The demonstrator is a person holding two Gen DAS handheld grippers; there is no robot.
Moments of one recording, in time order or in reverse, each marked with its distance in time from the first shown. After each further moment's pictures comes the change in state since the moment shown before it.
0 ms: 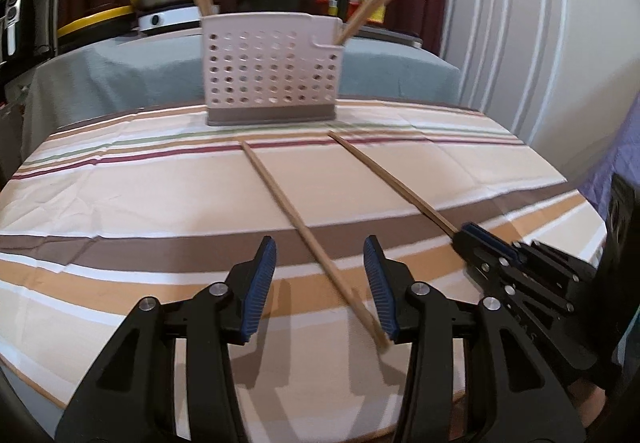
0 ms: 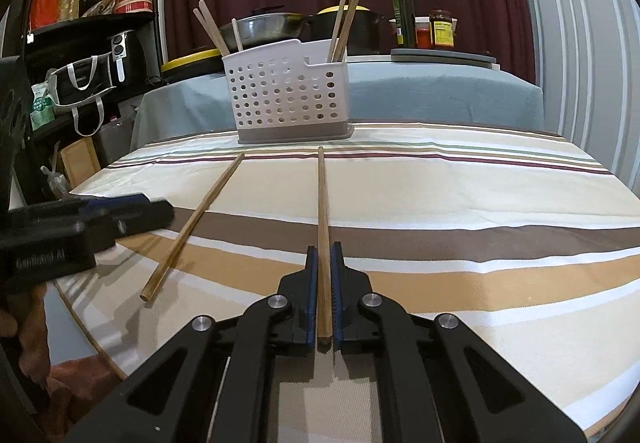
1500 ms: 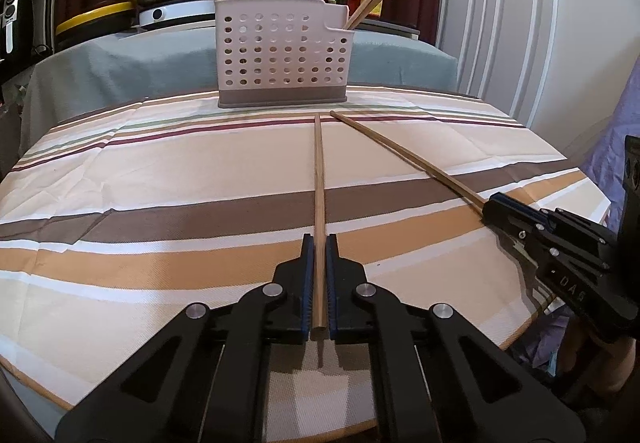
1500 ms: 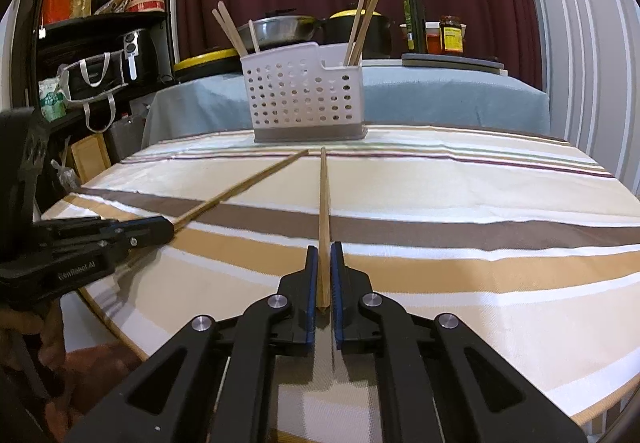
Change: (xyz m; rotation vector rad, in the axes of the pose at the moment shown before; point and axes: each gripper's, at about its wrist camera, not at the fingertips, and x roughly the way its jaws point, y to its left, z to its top) left arm -0.003 0.027 -0.025 0.021 -0.010 -0.014; right arm -0.011 0.009 0.000 -0.019 -0.016 0.027
